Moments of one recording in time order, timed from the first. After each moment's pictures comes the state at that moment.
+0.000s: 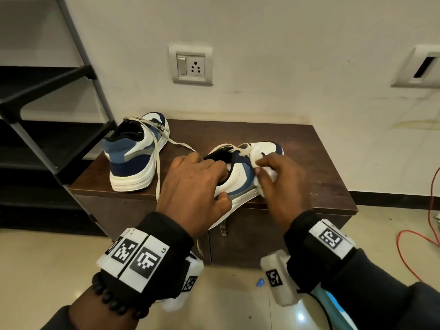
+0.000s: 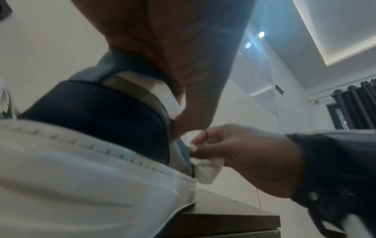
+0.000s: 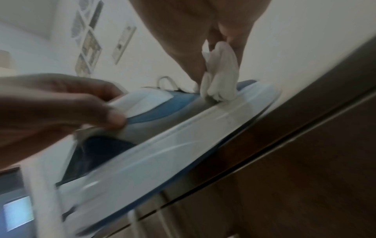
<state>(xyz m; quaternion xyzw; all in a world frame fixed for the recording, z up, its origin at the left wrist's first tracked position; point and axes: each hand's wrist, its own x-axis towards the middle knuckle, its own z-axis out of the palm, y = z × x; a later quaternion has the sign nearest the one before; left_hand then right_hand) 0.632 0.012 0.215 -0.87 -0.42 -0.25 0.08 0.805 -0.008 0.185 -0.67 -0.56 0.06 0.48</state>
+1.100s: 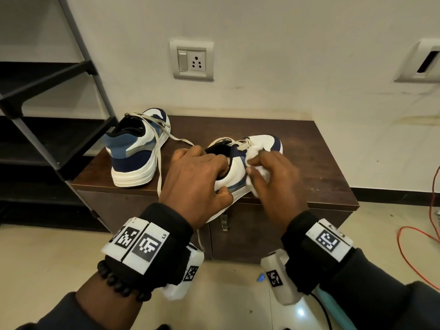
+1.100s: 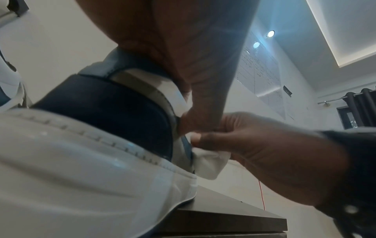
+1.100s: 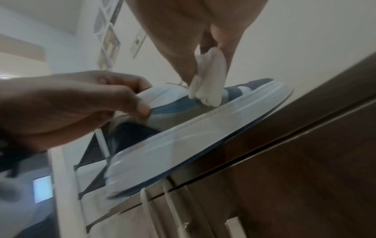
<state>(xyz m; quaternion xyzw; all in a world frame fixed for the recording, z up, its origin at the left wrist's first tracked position) 0.631 0.016 0.217 -0.87 -0.43 -0.23 0.04 0.800 -0.008 0.176 -0.63 -0.62 0.00 0.47</state>
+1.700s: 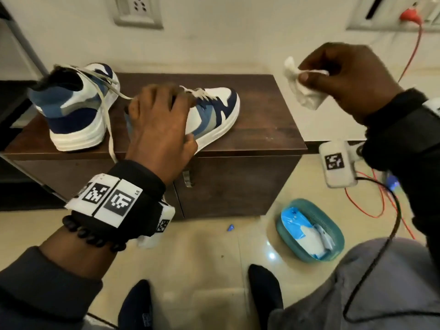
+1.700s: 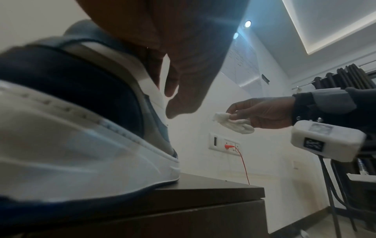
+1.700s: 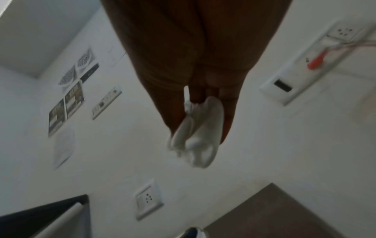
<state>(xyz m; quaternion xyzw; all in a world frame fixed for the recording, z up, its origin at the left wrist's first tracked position) 0.657 0.002 0.212 -0.85 -0.45 -0.25 0.08 0.950 -0.051 0.271 -0.68 -0.64 0.04 0.36</state>
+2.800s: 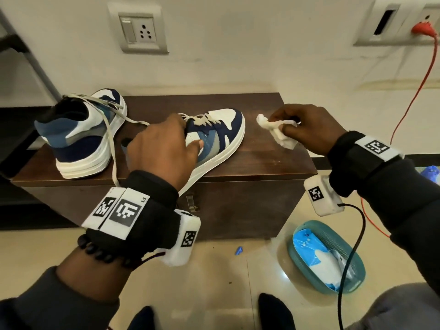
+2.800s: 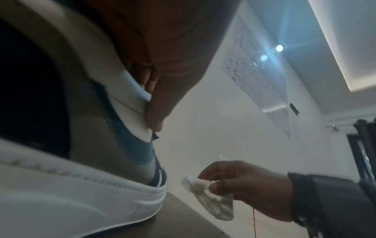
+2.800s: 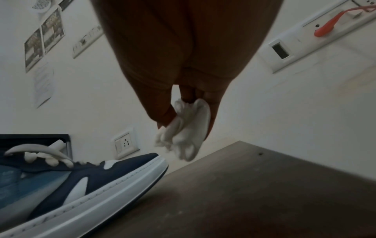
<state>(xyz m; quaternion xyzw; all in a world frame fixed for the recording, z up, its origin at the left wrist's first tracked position) 0.682 0.015 0.232 -0.79 -0.58 -0.22 -0.02 0.957 0.000 0.209 -0.69 -0.66 0.13 0.28</state>
